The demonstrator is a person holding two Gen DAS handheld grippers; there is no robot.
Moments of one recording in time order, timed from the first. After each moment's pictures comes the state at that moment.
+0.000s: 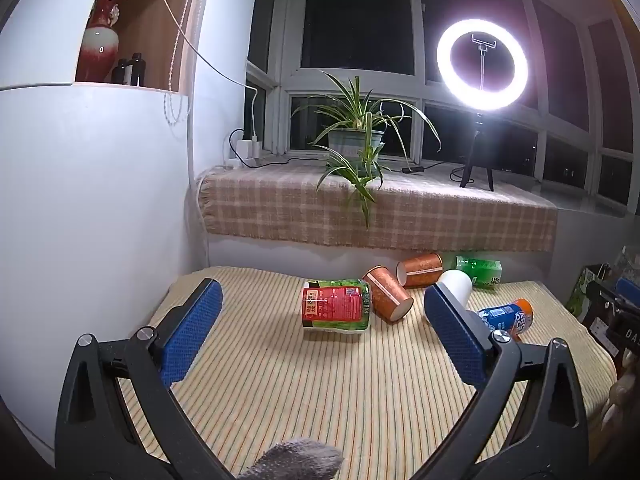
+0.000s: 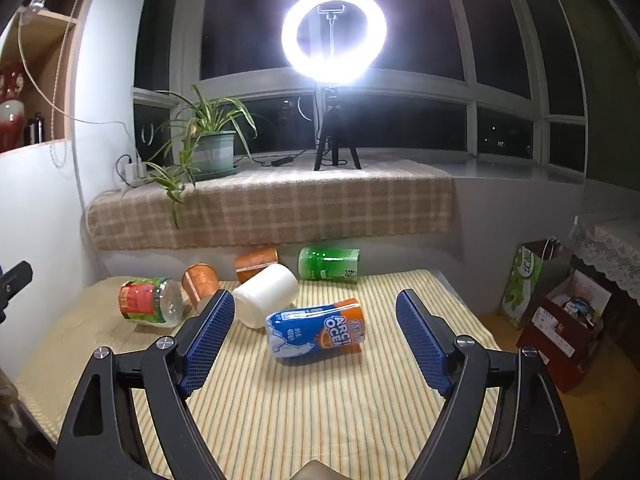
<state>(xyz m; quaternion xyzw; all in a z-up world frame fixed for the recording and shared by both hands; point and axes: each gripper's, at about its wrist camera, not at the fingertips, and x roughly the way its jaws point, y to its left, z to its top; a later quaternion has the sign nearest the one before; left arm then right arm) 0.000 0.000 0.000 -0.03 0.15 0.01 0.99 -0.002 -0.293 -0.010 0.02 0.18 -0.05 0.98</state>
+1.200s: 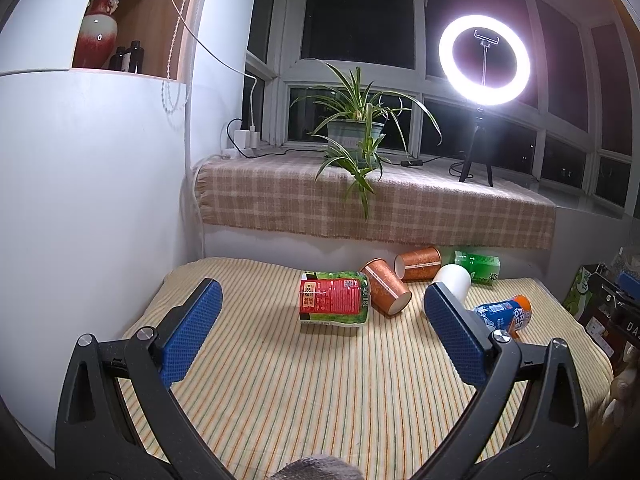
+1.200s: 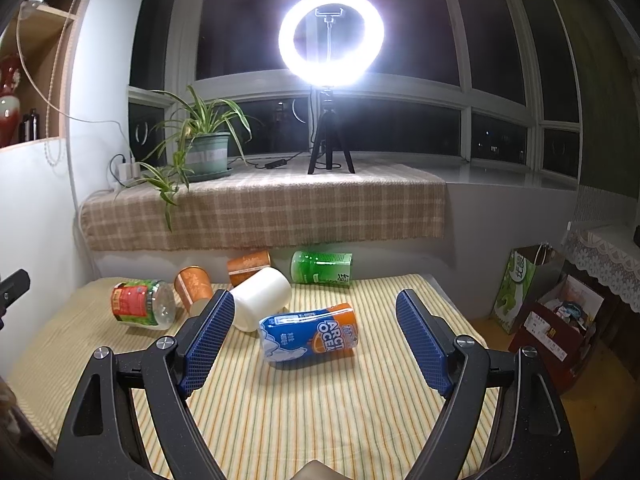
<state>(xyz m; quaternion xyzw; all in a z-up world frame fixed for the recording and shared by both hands) 0.005 0.000 -0.013 -0.03 0.16 0.00 0.99 -0.002 -0.290 -0.003 0.01 0.18 -0.06 0.98</state>
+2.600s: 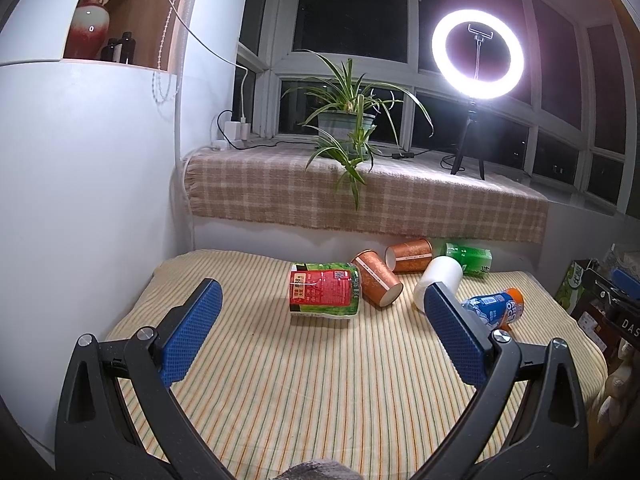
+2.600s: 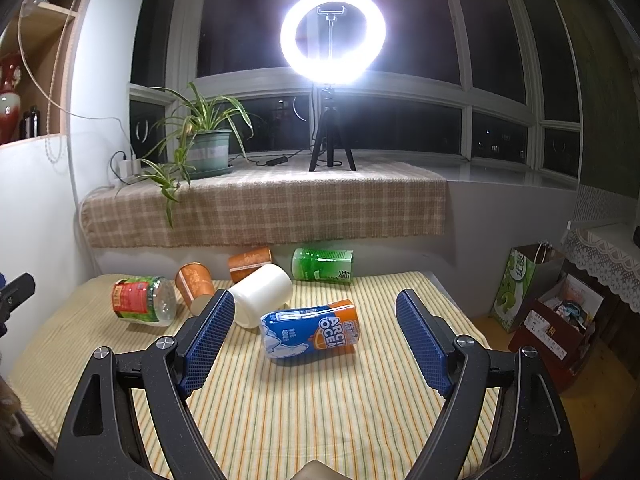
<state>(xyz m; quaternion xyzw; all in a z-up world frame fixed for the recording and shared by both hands) -0.005 -0.017 -0.021 -0.04 0.17 -0.01 0.98 -0.005 -0.289 -0.007 0.01 0.18 -0.06 0.98</state>
